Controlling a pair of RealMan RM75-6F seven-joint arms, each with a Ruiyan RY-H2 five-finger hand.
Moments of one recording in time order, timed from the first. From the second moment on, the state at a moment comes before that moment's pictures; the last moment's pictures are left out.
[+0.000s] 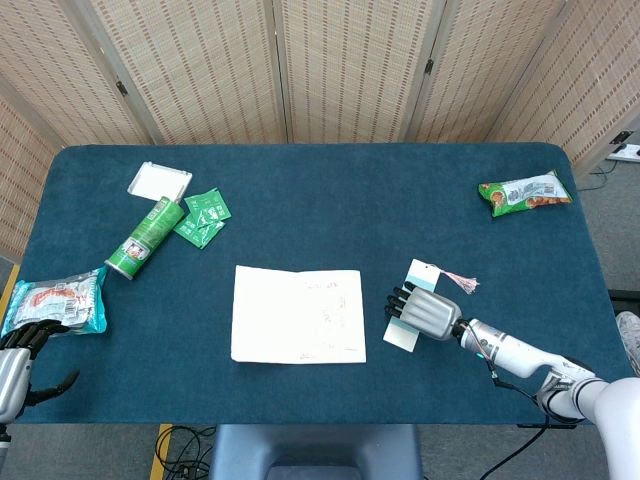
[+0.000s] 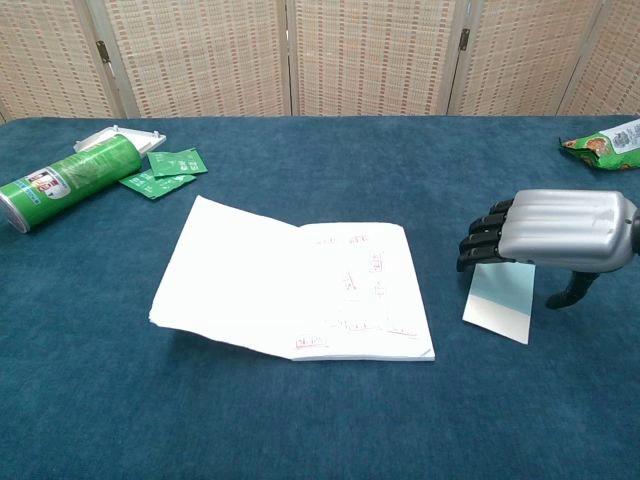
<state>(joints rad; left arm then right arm) -0.06 -1.04 -0.02 -1.72 1.47 1.46 0.00 0.78 -1.50 -0.21 -0.90 -1.90 1.06 -0.06</state>
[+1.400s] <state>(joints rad) -0.06 -1.04 -0.02 -1.71 1.47 1.46 -0.01 0.85 -1.47 -0.20 -0.95 -1.99 1.20 -0.11</state>
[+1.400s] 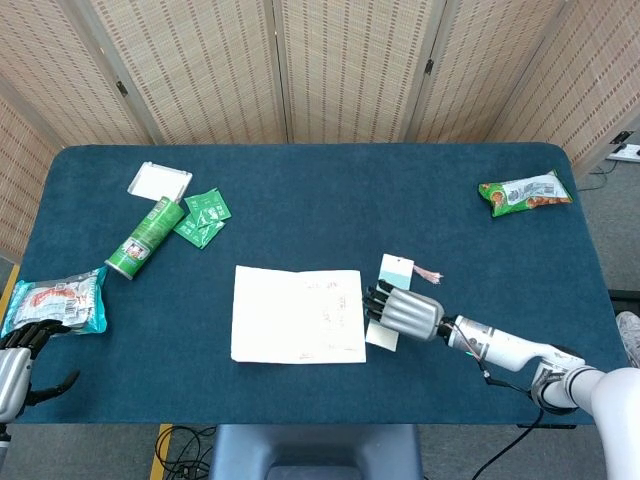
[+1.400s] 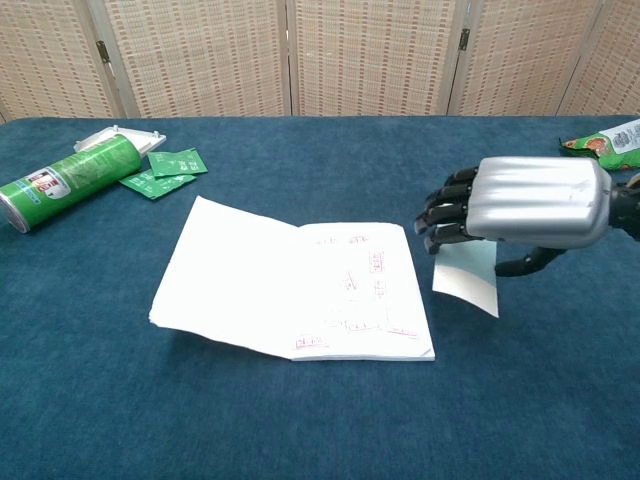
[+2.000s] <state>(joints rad) -0.05 -1.03 -0.02 -1.70 1.46 1.46 -0.03 1.10 -1.60 -0.21 -0.85 -2.16 1.14 -0.03</state>
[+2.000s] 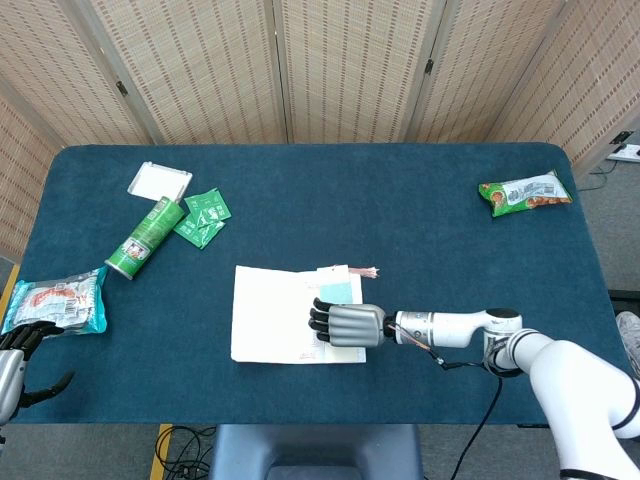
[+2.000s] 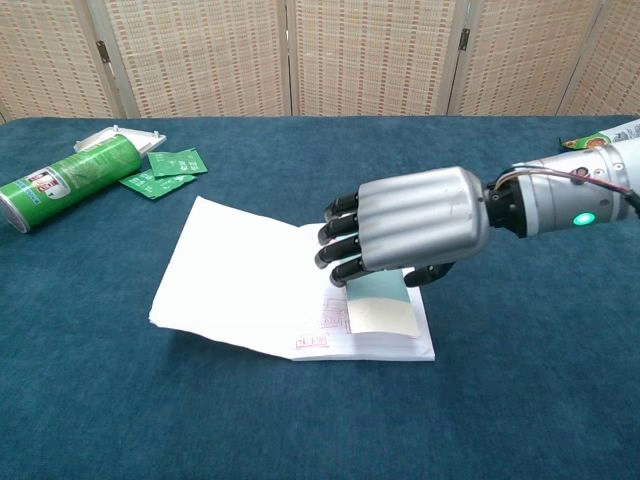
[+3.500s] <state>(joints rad) -0.04 -1.04 -0.02 -1.66 1.45 1.46 -0.07 1.22 -1.80 -0.25 -0.67 -2.07 1.10 0.03</state>
